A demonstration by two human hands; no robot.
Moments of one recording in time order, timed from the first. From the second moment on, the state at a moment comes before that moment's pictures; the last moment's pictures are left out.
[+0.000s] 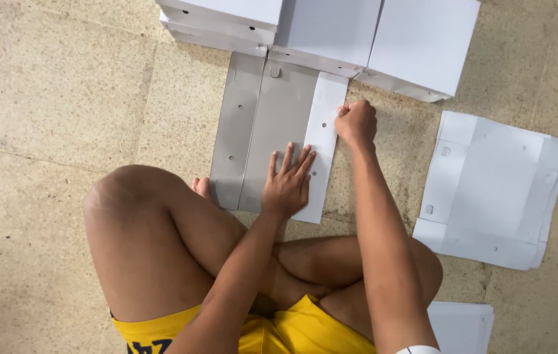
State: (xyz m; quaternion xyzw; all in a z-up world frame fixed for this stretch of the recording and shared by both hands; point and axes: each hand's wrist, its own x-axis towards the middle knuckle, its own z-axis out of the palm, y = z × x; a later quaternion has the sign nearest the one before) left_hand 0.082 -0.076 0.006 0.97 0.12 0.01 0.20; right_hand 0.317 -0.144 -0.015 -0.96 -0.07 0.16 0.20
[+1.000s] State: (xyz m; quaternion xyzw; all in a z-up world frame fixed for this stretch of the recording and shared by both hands) left_hand 0.075 0.010 -0.034 0.81 0.50 -0.16 0.27; right_hand 0.065 -0.216 0.065 -0.92 -0.27 0.27 0.01
